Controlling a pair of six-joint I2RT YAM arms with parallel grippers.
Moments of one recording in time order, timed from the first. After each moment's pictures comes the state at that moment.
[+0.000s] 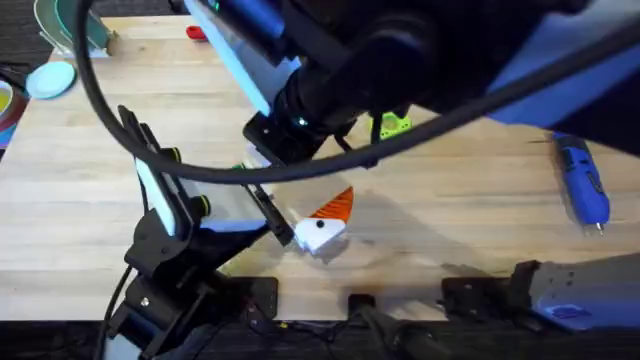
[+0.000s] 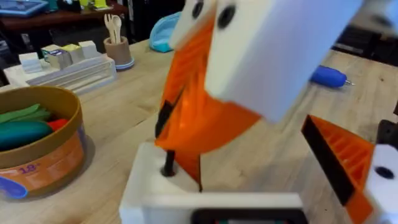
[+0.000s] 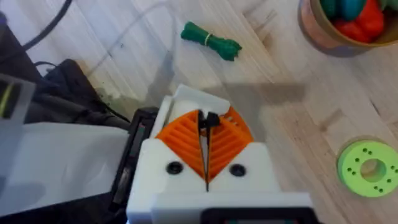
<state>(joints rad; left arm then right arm) -0.48 0.01 0.01 -0.05 0.45 -0.06 1.04 1.66 1.65 -1.01 -0.03 0.10</state>
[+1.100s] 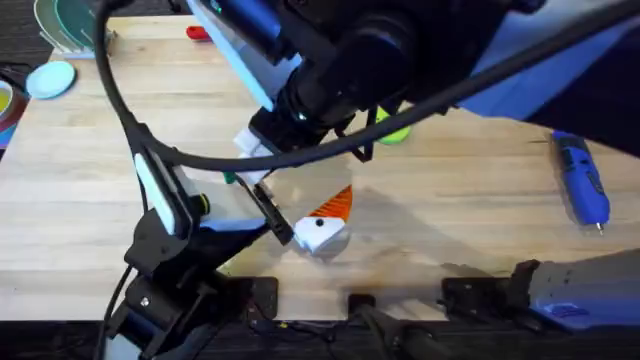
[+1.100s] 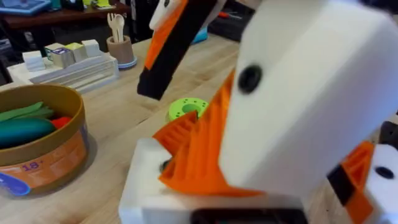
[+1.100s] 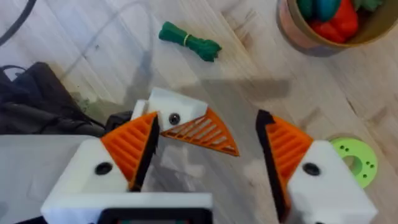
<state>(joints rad) -0.48 0.01 0.01 -0.05 0.44 -0.06 1.02 1.69 1.65 -1.01 0.02 0.11</state>
